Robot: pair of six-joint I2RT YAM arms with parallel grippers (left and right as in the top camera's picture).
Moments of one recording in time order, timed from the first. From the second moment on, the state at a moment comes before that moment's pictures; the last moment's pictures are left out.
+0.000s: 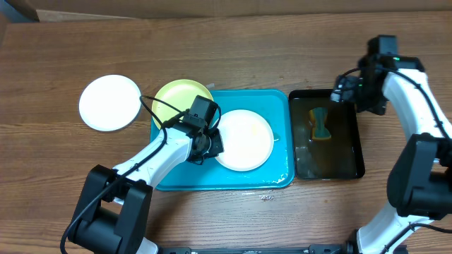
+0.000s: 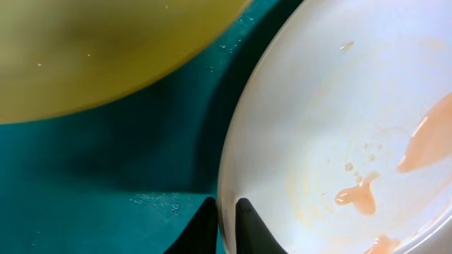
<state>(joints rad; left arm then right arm) -0.43 1.70 0.95 -0.57 0.11 -0.64 -0.13 1.91 1.49 -0.94 -0.06 0.22</state>
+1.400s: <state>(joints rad) -0.40 1.70 1.42 -0.77 0.07 -0.44 -0.23 1.91 1.49 -0.84 -0.07 0.30</state>
